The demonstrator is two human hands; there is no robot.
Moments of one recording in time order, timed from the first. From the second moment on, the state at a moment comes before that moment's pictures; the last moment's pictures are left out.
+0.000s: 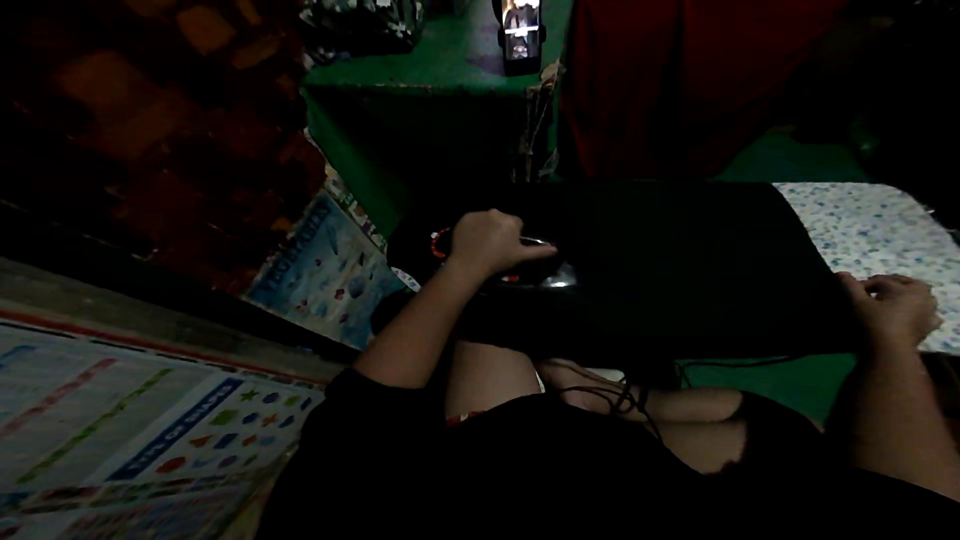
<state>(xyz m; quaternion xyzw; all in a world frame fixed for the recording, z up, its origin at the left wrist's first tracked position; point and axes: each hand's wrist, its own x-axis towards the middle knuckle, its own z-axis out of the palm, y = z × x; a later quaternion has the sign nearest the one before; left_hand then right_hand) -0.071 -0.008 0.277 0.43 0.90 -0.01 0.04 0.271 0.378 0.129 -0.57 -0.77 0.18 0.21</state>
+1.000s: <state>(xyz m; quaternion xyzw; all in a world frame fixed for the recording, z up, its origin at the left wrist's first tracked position) -0.207 -0.010 0.285 0.31 0.95 0.02 0.04 0.268 0.368 0.137 -0.56 -0.77 0.20 0.23</state>
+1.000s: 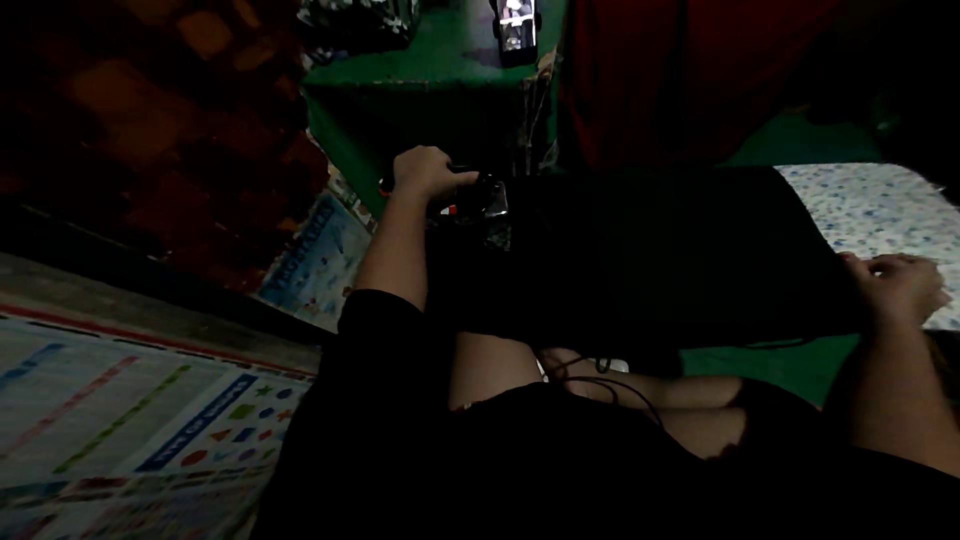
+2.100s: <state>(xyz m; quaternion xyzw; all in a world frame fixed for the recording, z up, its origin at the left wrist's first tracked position) -0.191 -0.004 0.200 0.14 0.90 0.41 -0.05 -0.012 0.136 0.269 -0.11 -0.98 0.17 0.02</state>
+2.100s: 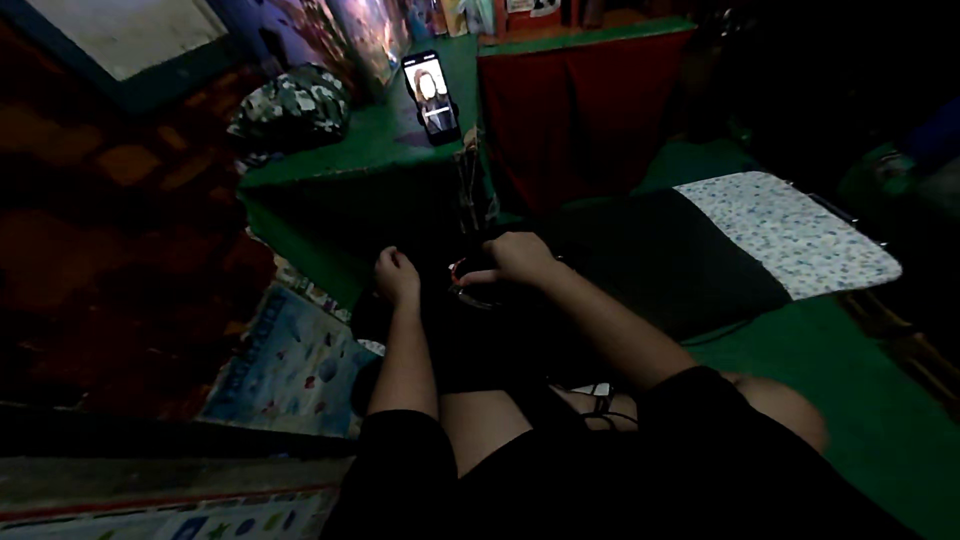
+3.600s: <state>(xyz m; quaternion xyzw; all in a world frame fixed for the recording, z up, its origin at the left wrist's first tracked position) -0.198 0.020 0.174 0.19 0.96 0.18 0.03 -0.039 0.343 0.266 -0.30 -0.94 0.17 0.07</state>
